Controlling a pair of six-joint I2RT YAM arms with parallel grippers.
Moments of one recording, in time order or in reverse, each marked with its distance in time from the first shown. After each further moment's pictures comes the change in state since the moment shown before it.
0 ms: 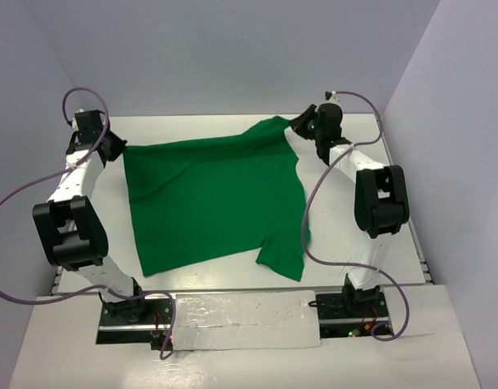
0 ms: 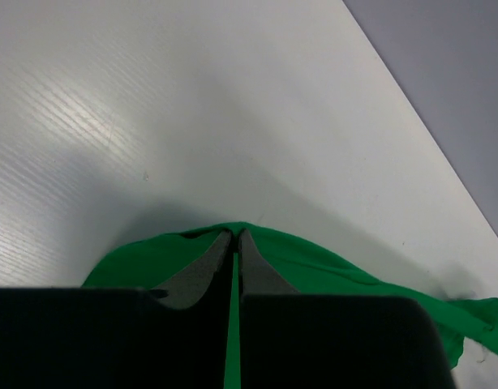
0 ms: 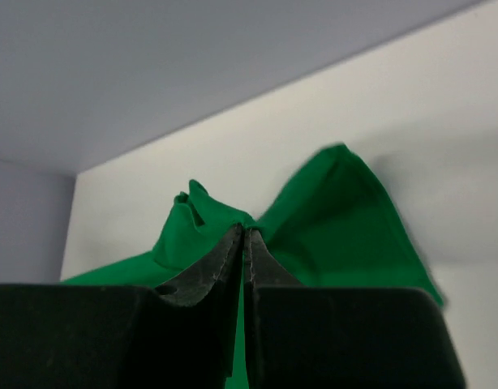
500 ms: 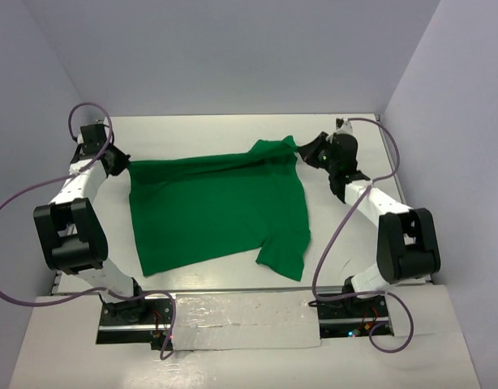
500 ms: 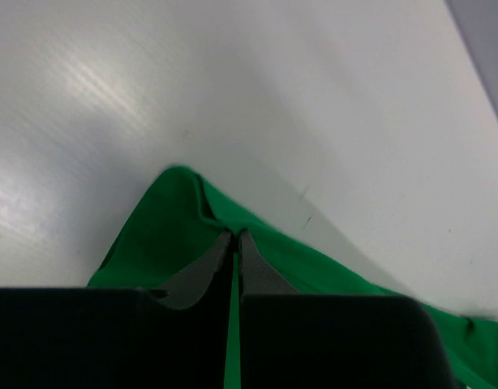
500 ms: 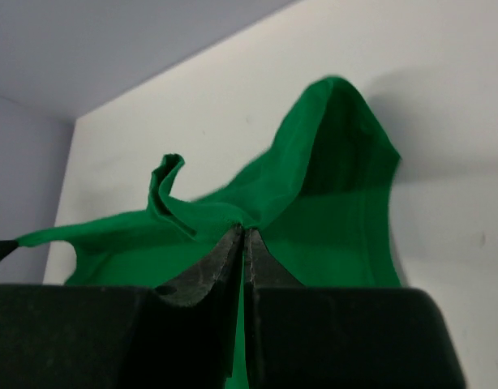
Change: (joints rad) left arm 0.005 -0.018 -0.112 0.004 -0.011 -0.009; right arm 0.000 -0.412 -0.457 0.051 -0.017 -0.047
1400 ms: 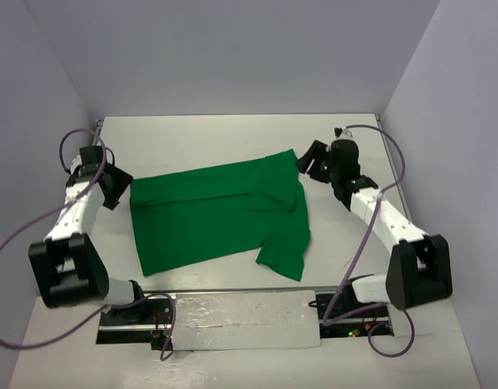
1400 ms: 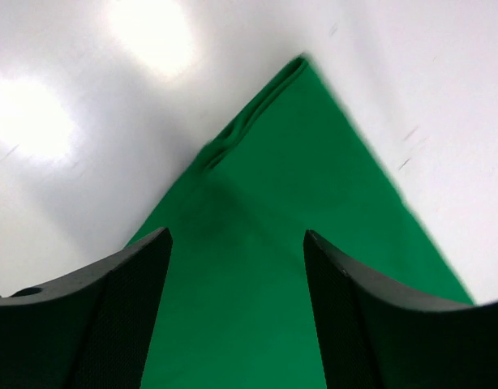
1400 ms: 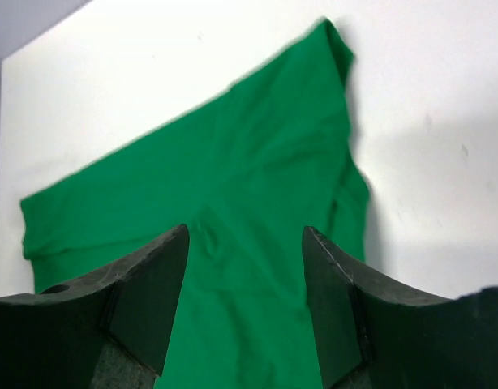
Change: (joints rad) left arm 0.007 -0.332 -0.283 -0.239 -0.121 -0.161; right arm 0.050 -0.259 -0.098 -0.375 0.083 -0.058
